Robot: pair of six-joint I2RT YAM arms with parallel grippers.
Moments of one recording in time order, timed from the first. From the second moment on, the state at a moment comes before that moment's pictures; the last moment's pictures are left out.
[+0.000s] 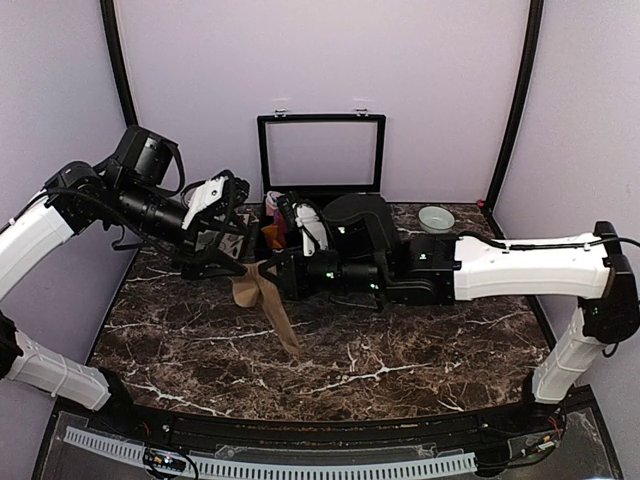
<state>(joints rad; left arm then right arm) -0.72 1.22 1.46 -0.98 0.53 0.62 1.24 1.63 1.36 -0.08 0.06 0.52</state>
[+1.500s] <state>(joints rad) -0.80 1.20 1.24 -0.77 0.10 0.76 1.20 1.65 1.28 0.15 -0.07 0.88</state>
